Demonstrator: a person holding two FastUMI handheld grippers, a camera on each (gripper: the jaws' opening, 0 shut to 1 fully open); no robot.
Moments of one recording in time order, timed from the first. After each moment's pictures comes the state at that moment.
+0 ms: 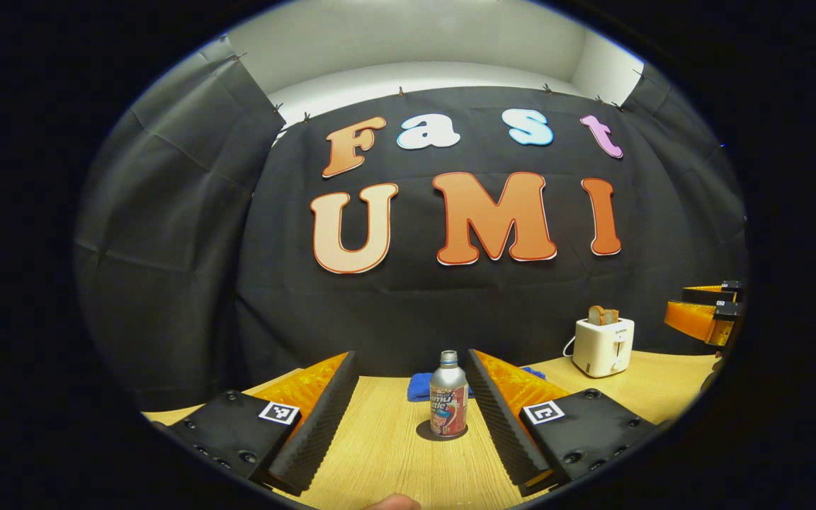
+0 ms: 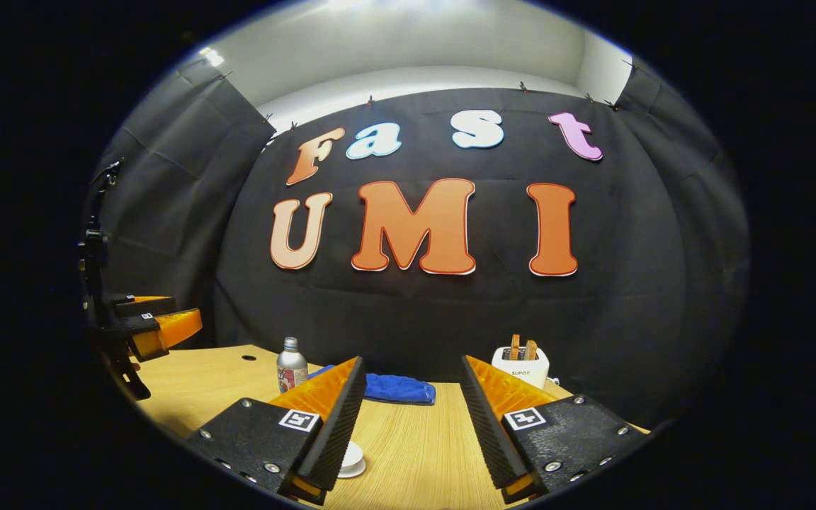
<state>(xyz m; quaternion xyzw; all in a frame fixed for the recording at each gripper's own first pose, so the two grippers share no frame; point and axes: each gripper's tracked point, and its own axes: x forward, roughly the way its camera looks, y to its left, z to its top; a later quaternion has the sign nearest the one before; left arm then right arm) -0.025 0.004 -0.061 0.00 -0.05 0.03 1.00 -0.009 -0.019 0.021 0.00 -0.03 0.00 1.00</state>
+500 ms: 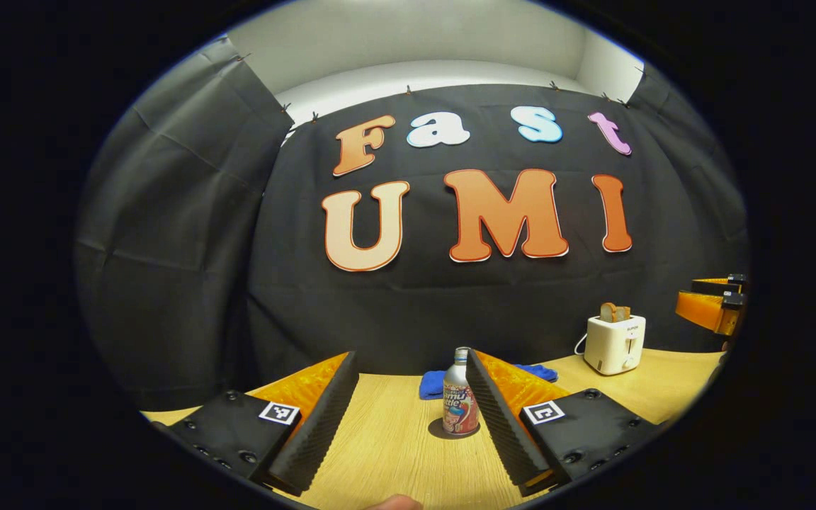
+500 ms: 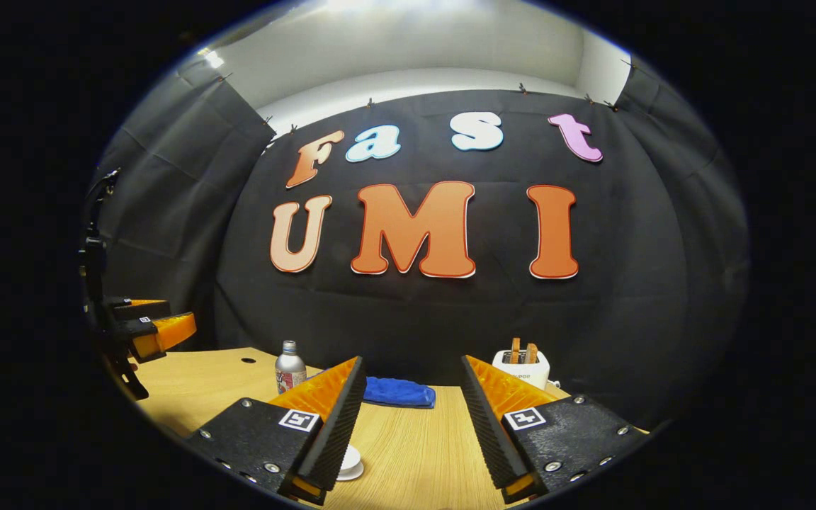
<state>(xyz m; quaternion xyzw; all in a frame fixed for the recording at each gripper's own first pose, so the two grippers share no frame) -0.024 0.017 -0.065 0.01 -0.05 0.04 1.00 -0.006 -0.022 0.027 0.00 -0.03 0.00 1.00</state>
